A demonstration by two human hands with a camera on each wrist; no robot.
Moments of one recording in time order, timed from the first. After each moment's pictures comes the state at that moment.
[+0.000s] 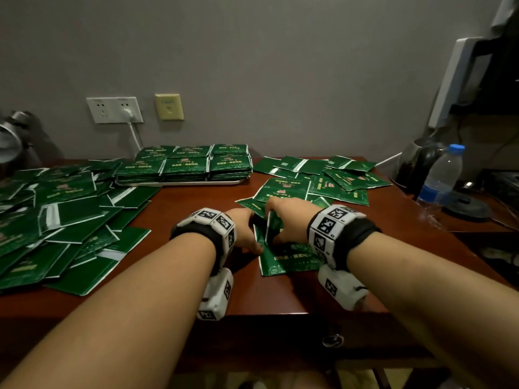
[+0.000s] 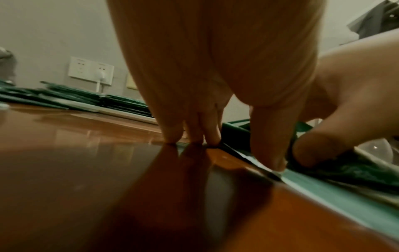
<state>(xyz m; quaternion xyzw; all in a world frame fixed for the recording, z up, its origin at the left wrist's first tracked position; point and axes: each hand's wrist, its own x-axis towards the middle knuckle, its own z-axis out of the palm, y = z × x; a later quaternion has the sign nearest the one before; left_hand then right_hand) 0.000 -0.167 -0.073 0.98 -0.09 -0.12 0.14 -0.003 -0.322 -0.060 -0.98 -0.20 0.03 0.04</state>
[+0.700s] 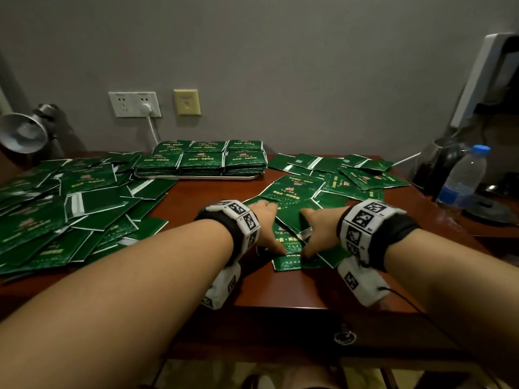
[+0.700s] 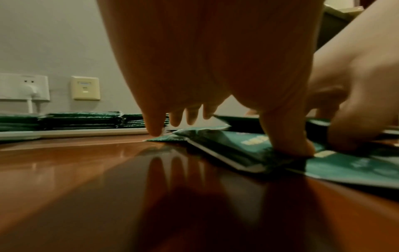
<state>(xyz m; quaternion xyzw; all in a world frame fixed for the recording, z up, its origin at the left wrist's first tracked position) -0.005 -0.176 -0.071 0.98 -0.14 -0.11 0.02 -0.027 -0.331 -0.051 -0.98 -0.10 0.16 -0.06</state>
